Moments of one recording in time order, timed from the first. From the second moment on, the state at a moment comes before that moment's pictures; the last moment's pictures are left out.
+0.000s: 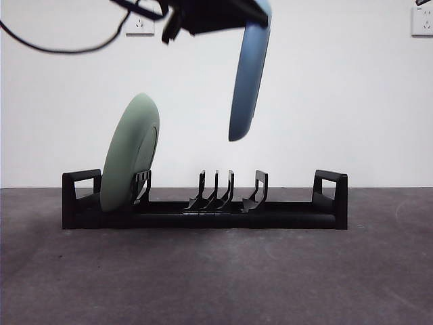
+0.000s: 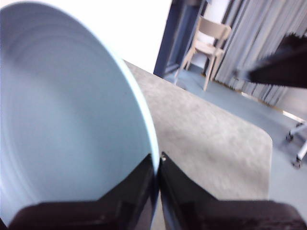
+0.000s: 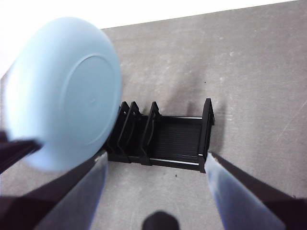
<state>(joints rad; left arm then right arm) -0.67 1.48 1.06 0.26 0.39 -0.21 0.21 0.96 1.13 -0.66 -0.20 0.18</state>
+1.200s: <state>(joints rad) -0.60 1.79 1.21 0.31 0.39 -0.35 0.21 0.96 1.13 -0.66 -0.15 0.17</state>
